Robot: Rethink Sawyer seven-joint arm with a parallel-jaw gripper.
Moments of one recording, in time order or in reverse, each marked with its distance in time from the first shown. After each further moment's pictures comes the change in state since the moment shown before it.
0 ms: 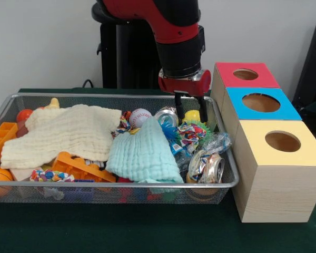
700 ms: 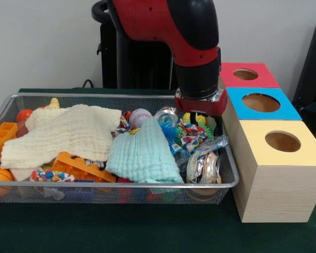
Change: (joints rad) arm 0.068 0.105 -0.018 -0.115 -0.001 0.000 0.000
